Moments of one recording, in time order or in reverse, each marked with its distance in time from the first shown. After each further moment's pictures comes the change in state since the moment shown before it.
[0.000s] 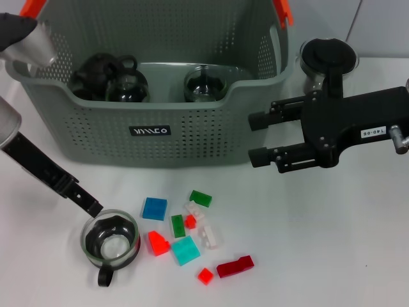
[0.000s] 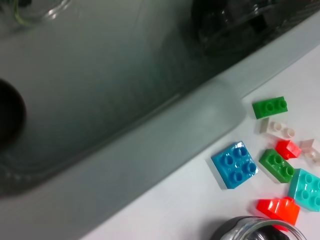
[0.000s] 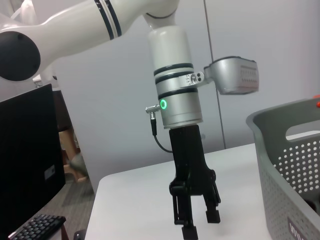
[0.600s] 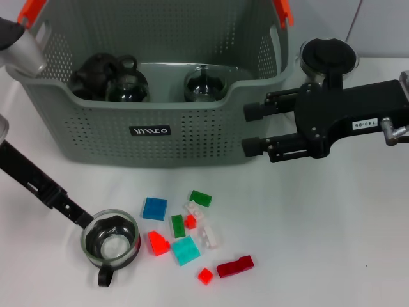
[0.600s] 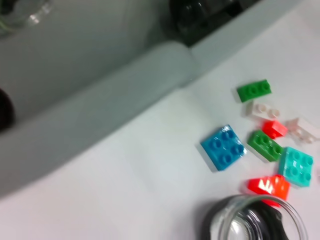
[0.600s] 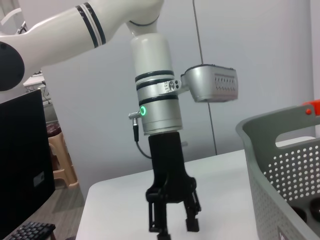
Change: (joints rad) left arm 0.027 -0.006 -0.034 0.040 0.014 0.060 0.095; right arm 0.010 0.011 0.002 0.000 0.006 0.035 0.009
